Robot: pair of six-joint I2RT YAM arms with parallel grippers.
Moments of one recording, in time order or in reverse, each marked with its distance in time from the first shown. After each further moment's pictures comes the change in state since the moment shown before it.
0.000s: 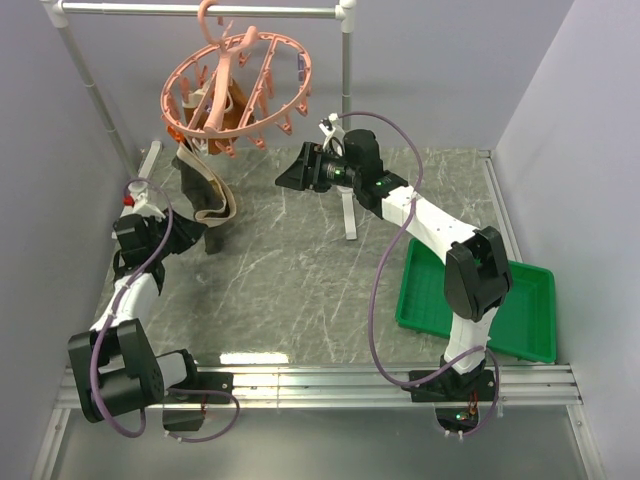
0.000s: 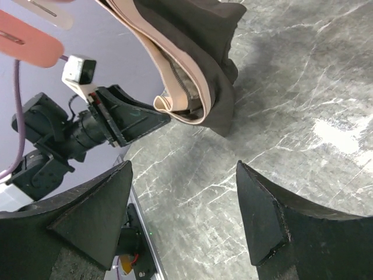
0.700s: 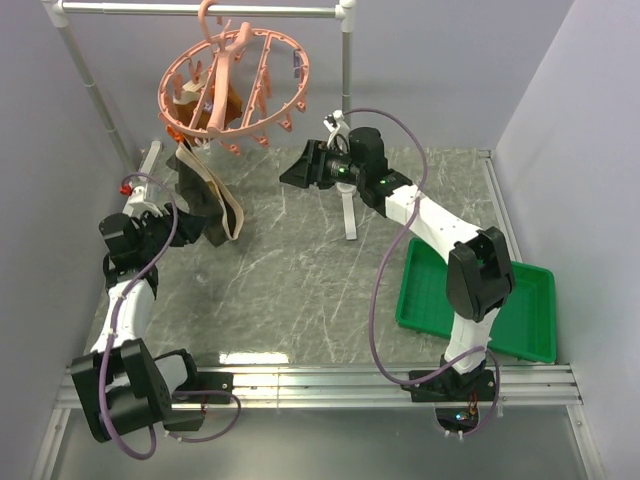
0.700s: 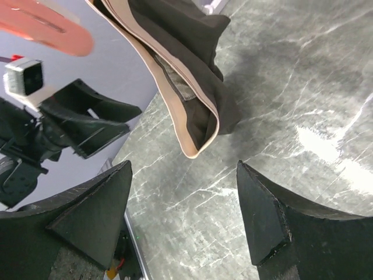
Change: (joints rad) left arm 0.047 -0.091 0.022 0.041 0.203 0.197; right arm -0.019 -0.006 -0.001 0.003 0.005 -0.047
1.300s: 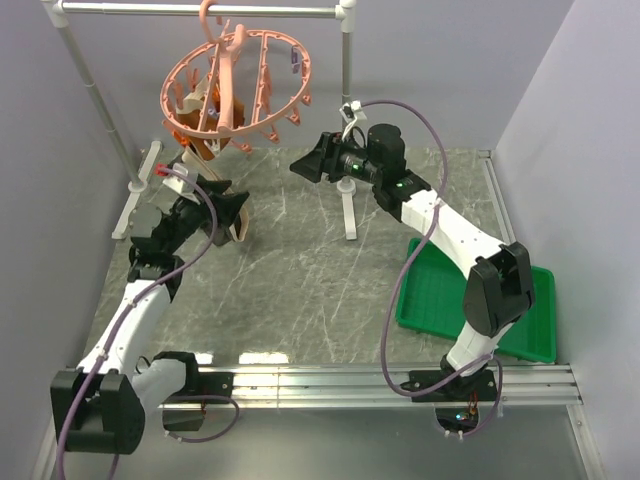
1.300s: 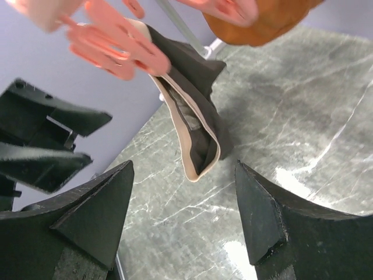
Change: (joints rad) left arm -0.372 -0.105 0.076 0.250 -0.138 0.084; right arm -0.024 -0.133 -0.072 0.070 0.043 -0.072
